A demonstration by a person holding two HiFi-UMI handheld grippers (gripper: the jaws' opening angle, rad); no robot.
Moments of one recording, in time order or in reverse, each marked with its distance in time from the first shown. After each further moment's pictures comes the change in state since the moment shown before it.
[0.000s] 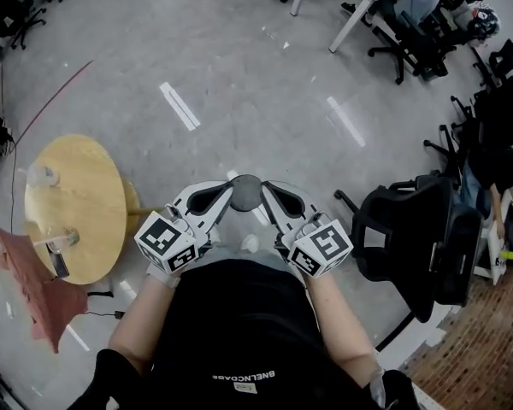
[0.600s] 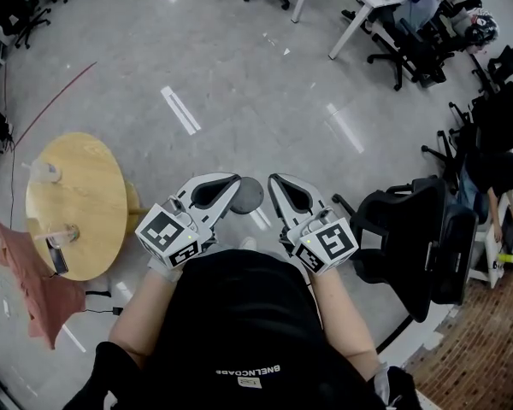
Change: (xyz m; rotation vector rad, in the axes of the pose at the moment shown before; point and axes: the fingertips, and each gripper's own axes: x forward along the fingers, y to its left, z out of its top) left arm 0.003 -0.022 0.038 0.060 -0.066 -0.037; right arm -0.013 0.000 0.031 -0.092 -0.052 -0.033
